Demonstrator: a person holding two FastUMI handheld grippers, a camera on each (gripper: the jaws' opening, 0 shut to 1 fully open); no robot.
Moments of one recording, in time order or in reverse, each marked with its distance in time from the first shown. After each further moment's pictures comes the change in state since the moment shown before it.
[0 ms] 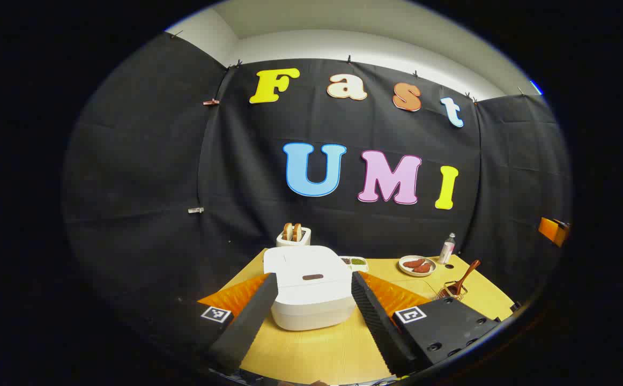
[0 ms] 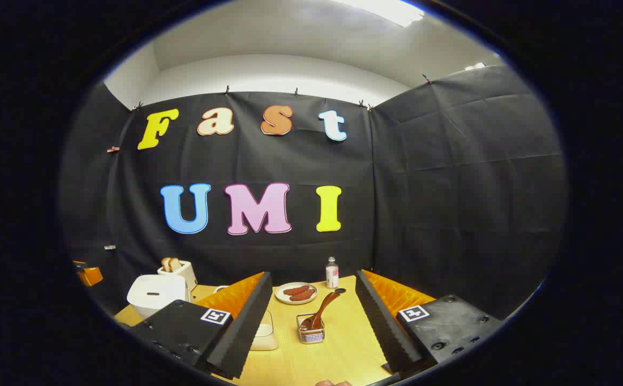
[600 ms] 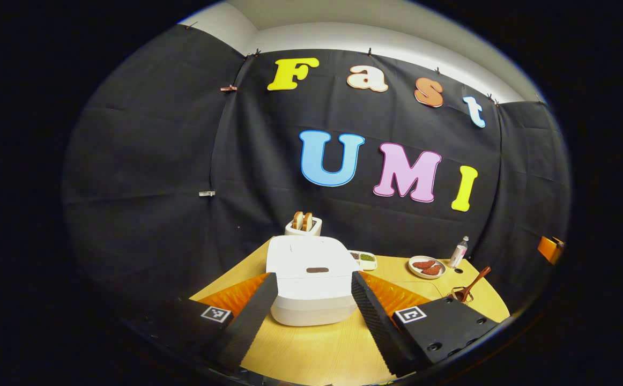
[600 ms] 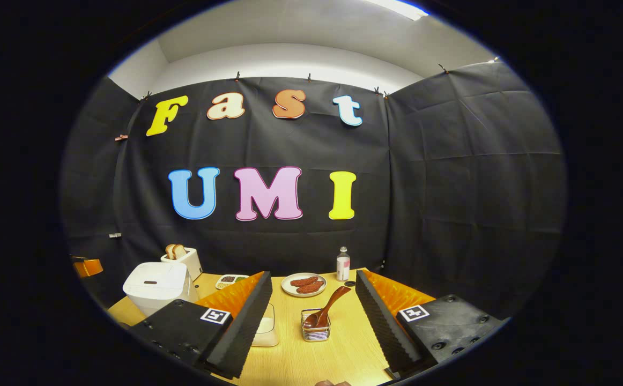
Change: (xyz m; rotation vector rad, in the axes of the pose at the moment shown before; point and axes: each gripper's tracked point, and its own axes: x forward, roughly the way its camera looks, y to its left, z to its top) left arm 0.021 -0.005 -0.020 -0.079 0.050 0.080; right arm 0.038 0.007 -0.029 -0.012 0.061 0.073
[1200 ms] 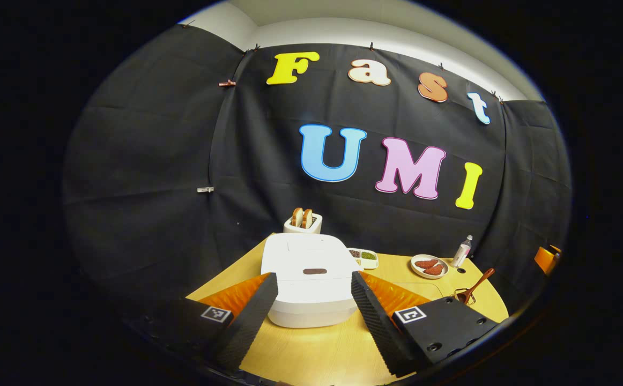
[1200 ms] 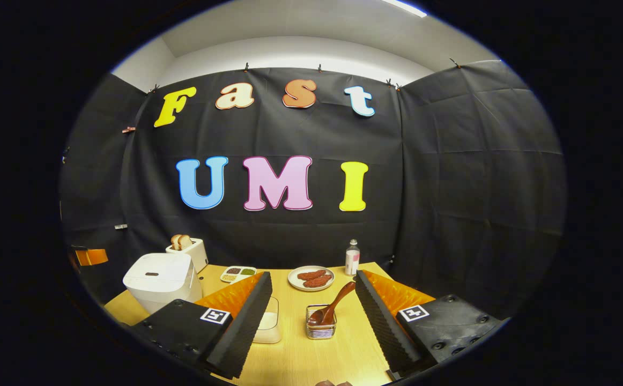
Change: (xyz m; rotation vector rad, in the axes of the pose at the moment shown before) left arm 0.023 -0.010 0.003 -0.004 0.034 -0.001; right arm 0.017 0.015 -0.018 -0.016 0.050 0.078
